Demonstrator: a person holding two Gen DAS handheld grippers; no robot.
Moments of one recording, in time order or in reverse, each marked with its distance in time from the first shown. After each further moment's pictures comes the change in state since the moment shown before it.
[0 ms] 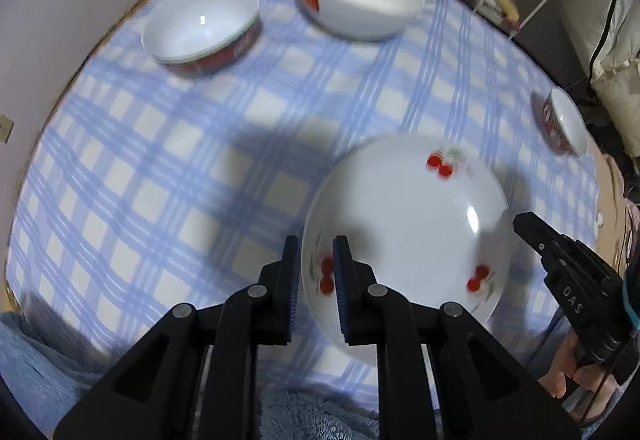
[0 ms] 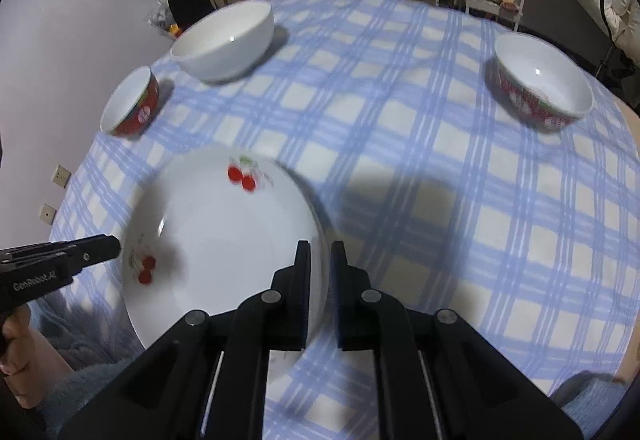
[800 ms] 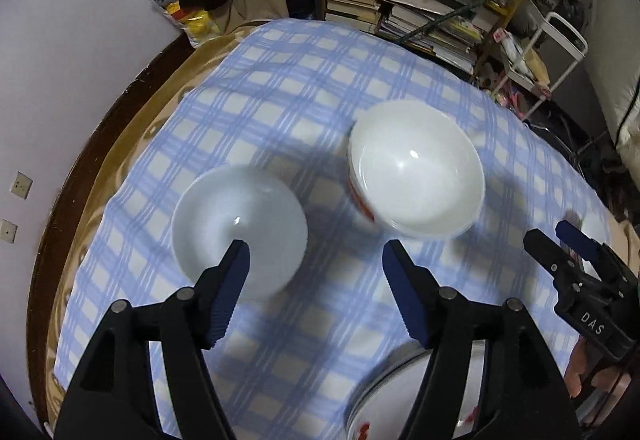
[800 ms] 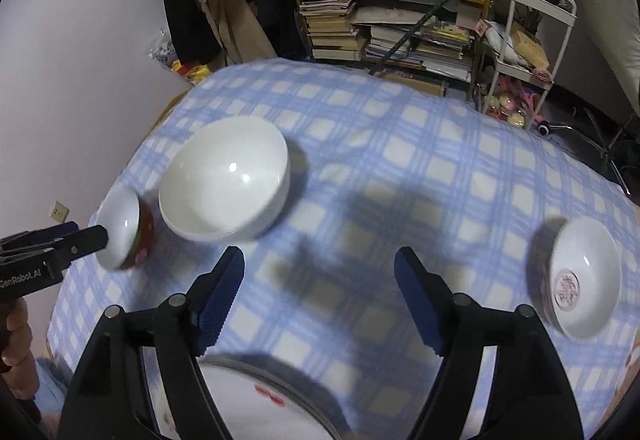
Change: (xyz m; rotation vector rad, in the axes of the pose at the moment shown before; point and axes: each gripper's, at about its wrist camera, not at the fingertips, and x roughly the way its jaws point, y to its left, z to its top) left arm -0.002 0.030 0.165 -0.017 -0.124 0.087; right arm 0.042 0.029 0.166 -0.041 -0.073 0.014
